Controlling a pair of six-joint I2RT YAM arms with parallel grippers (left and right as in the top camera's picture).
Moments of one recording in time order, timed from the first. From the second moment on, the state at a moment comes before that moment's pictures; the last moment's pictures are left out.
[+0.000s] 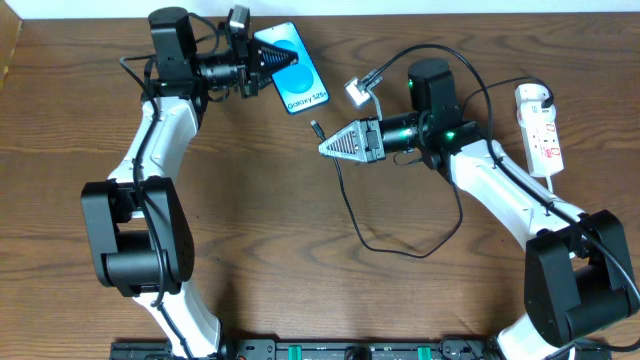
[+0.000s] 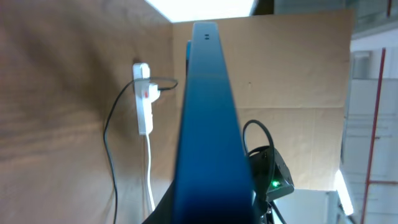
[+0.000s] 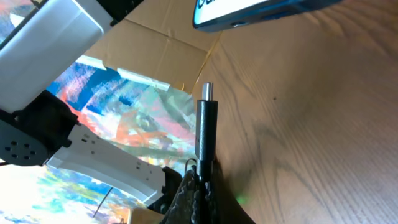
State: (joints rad) left arm 0.04 1.95 1.45 0.09 1.36 -1.07; right arm 0.39 1.77 1.18 0.02 -1.27 0.57
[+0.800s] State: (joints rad) left arm 0.04 1.95 1.45 0.58 1.36 -1.49; right arm 0.39 1.77 1.18 0.43 -1.18 0.91
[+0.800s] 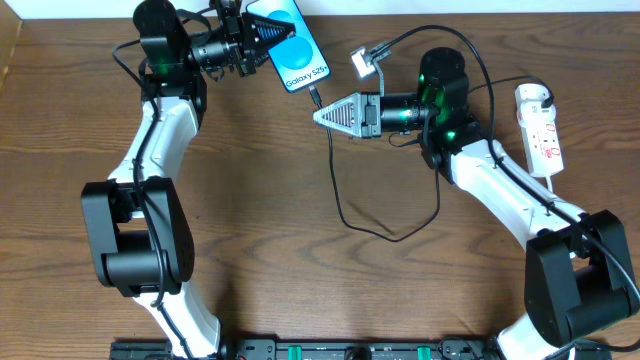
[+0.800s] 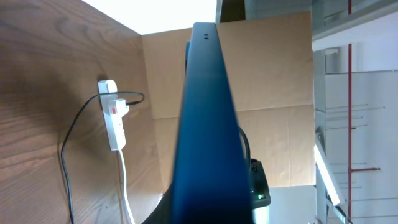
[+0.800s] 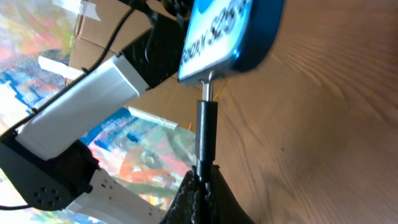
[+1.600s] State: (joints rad) left arm 0.04 1.95 1.45 0.58 1.35 -1.49; right arm 0.39 1.77 1.18 0.44 -1.16 0.96
